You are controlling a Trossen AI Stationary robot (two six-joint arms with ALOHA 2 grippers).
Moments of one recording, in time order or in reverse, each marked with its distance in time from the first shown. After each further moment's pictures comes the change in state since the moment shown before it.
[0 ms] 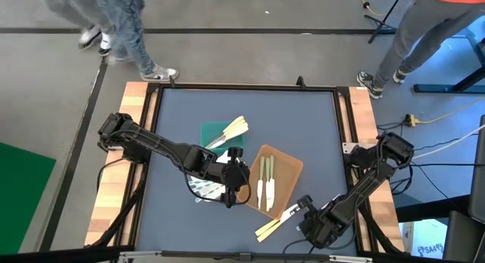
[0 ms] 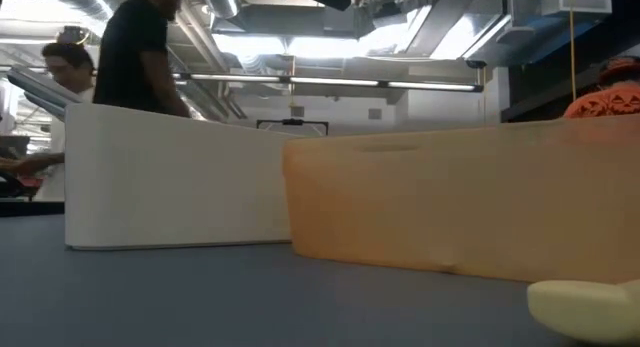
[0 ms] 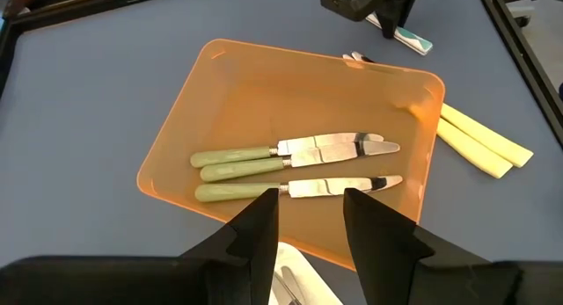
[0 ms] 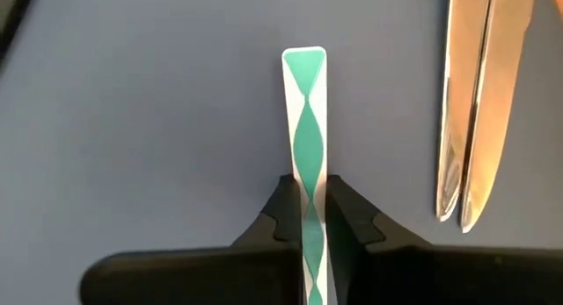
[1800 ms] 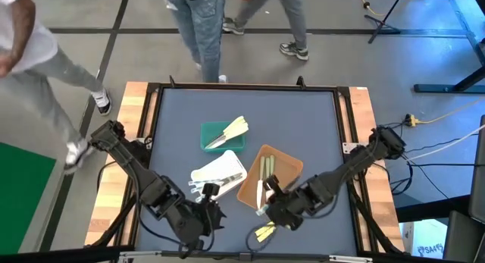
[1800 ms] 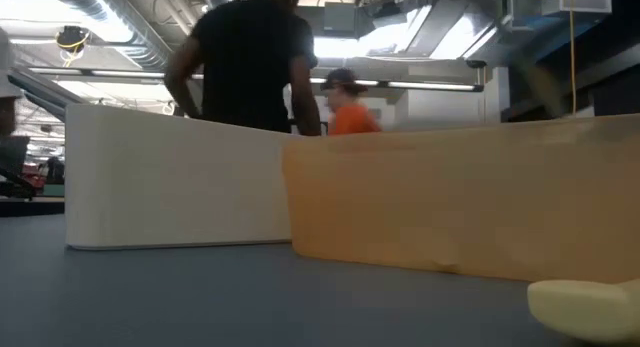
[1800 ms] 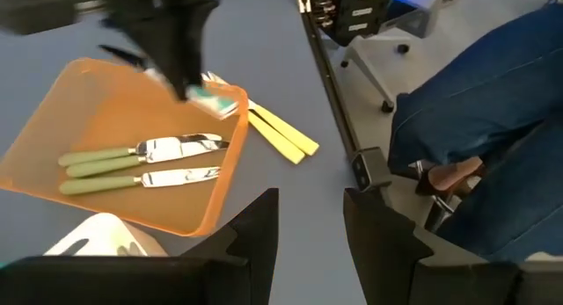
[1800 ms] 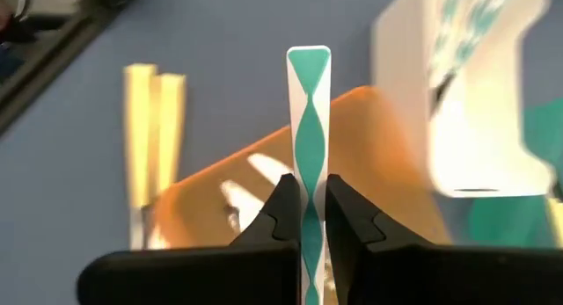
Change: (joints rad) left arm -0.363 0.000 0.219 -0.216 -0.061 -0.301; right arm -0.316 -0.003 0.497 -0.177 0.149 -0.477
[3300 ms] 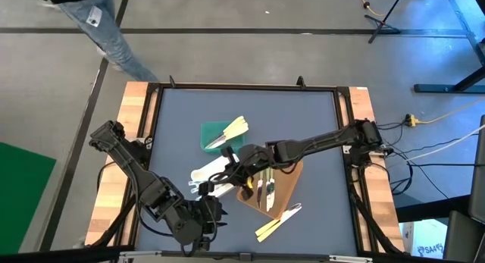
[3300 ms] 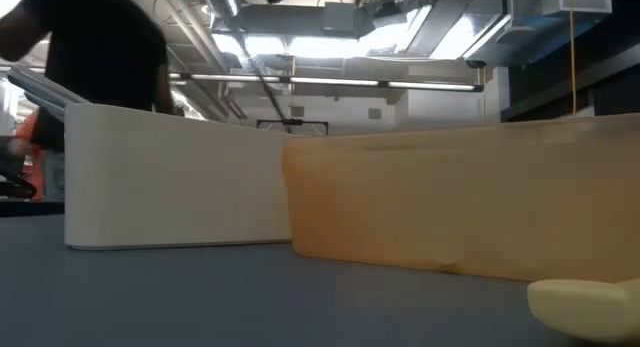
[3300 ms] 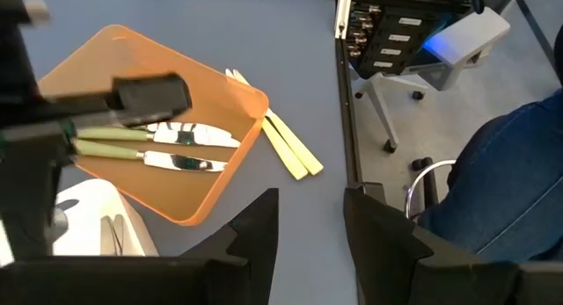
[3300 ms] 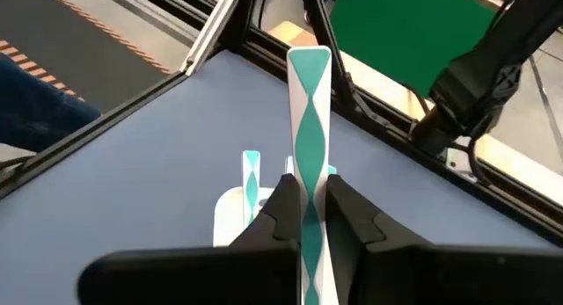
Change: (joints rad) left arm -0.011 0.000 0.000 0.010 -0.091 -0.249; right arm -0.378 0.146 -0.002 0.776 -0.394 -0.229
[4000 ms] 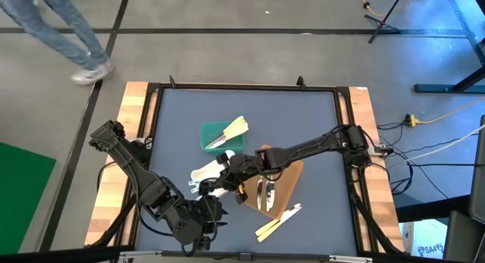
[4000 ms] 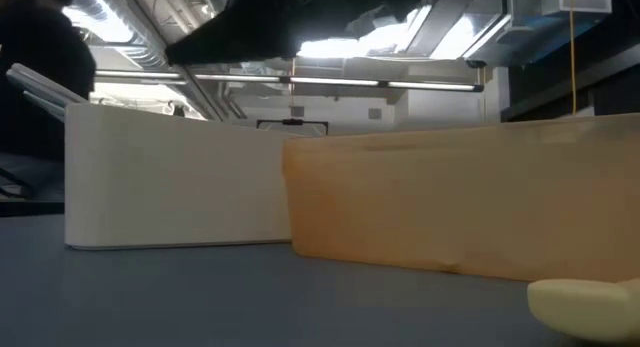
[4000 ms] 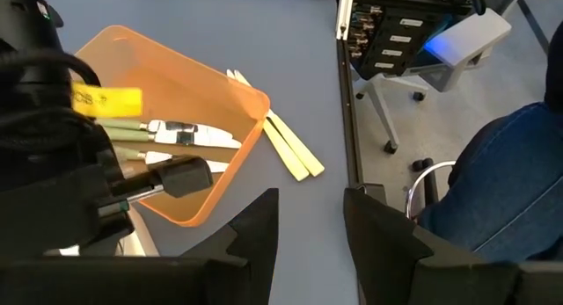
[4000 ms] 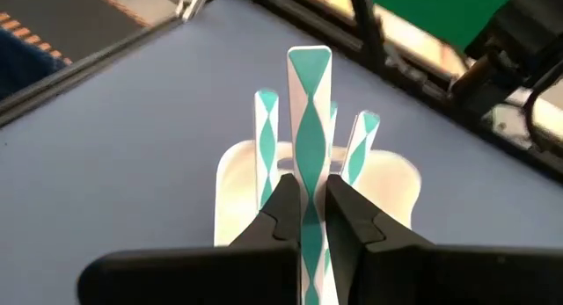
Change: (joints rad) left arm 0.002 0.000 0.000 0.001 0.000 0.001; right arm 0.000 0.146 0.002 0.063 0.016 0.001
